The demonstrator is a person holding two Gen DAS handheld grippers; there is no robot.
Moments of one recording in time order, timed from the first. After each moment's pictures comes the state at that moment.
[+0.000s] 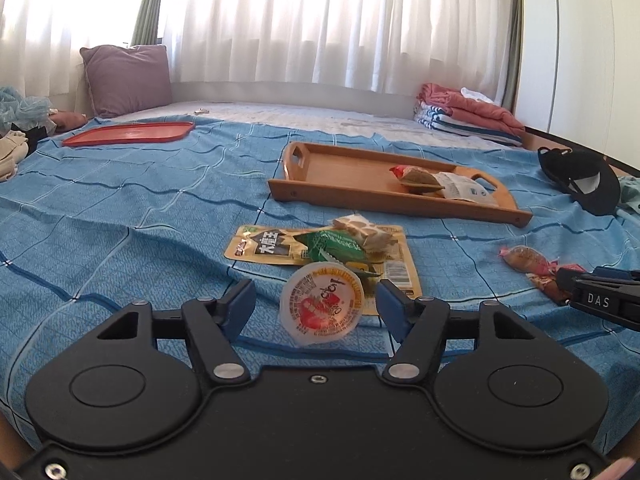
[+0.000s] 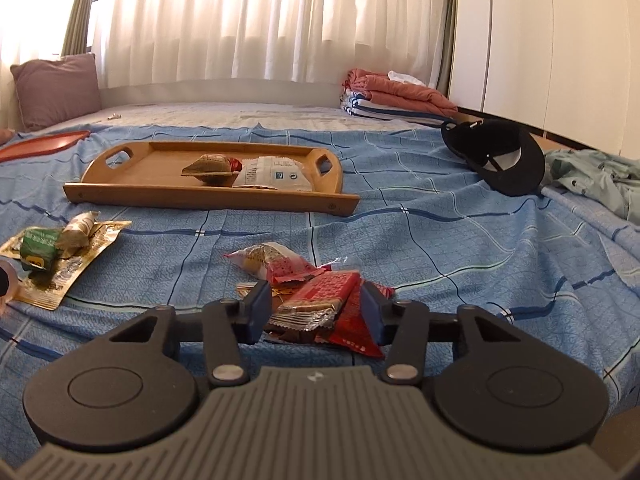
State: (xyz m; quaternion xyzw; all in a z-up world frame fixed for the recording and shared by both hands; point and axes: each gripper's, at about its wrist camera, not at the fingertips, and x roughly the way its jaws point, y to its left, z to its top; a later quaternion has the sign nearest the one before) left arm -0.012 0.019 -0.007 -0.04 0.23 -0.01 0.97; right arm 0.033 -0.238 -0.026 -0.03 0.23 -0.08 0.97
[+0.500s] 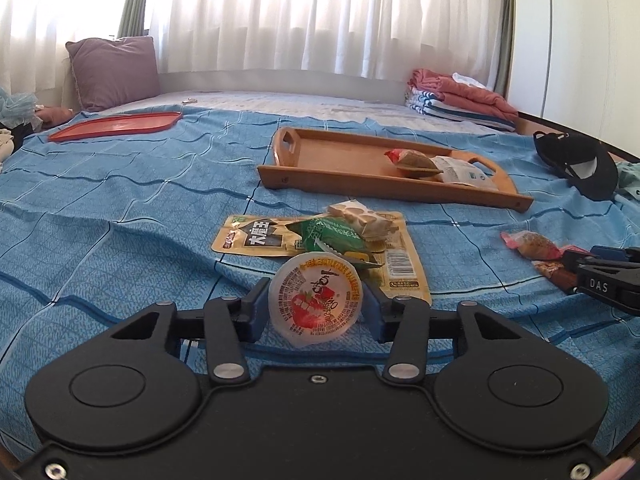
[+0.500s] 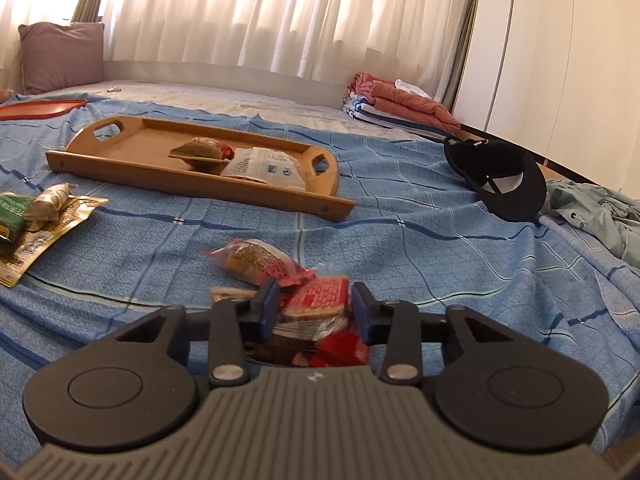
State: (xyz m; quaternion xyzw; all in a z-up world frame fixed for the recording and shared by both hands) left arm 0.007 0.019 -0.016 -0.03 0.24 -0.03 0.97; right arm 0.053 -0.244 -0.034 -0.09 0.24 -0.09 0.96
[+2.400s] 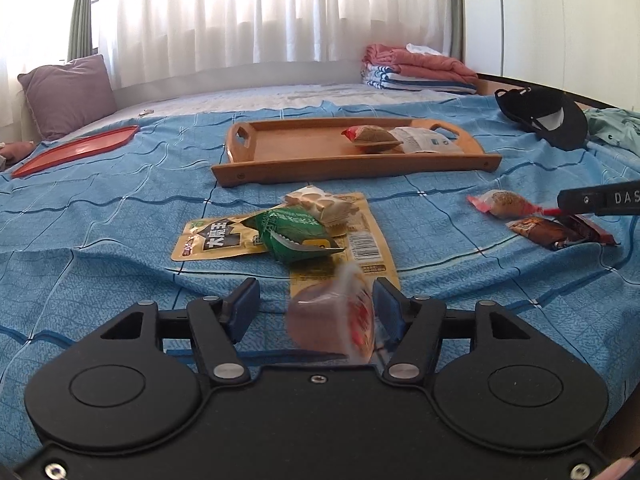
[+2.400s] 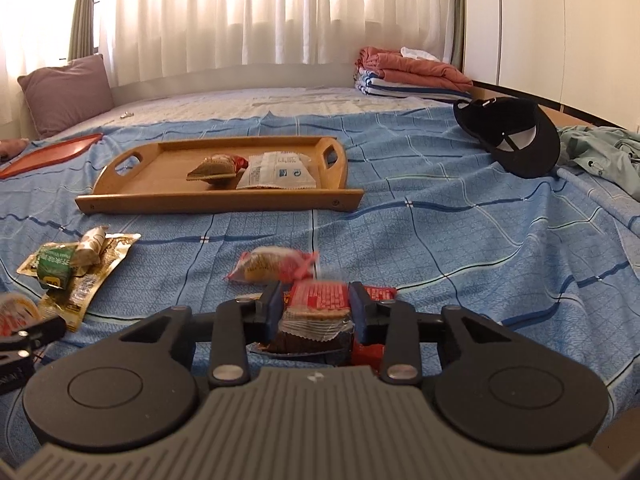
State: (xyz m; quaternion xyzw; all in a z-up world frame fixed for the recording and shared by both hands) left arm 0.012 0.002 -0.020 0.04 0.26 -0.09 0.96; right arm 0.037 -0.266 -0.003 0.01 0.26 -0.04 0.96
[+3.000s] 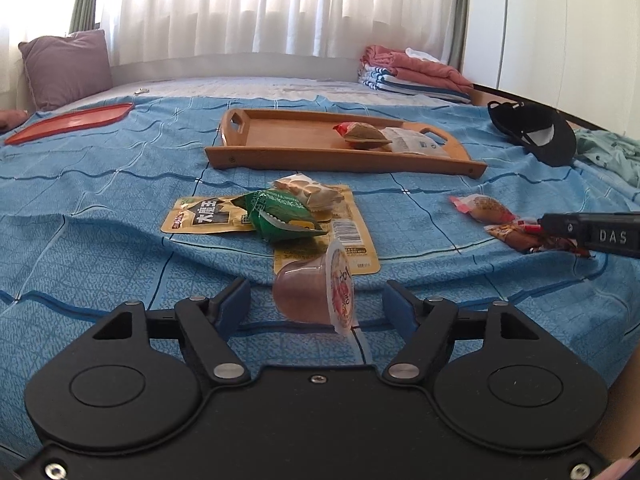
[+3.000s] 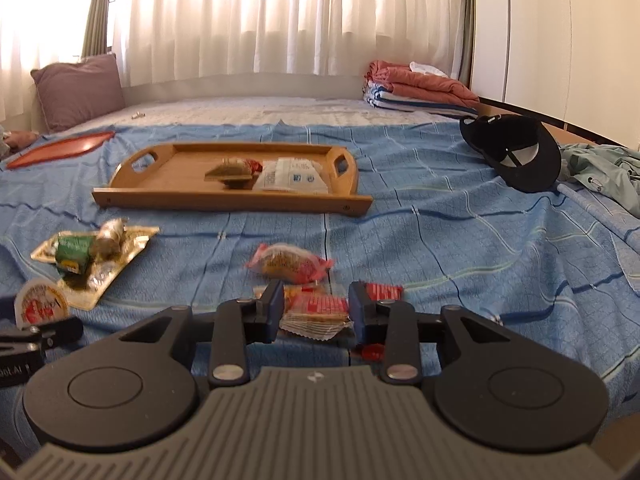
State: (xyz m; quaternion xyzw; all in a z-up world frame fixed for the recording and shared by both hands) left arm -0.001 0.007 -0.020 0.00 0.27 -0.10 0.96; right arm 0.021 -0.251 -0.007 -0.01 0.26 -0.04 0.97
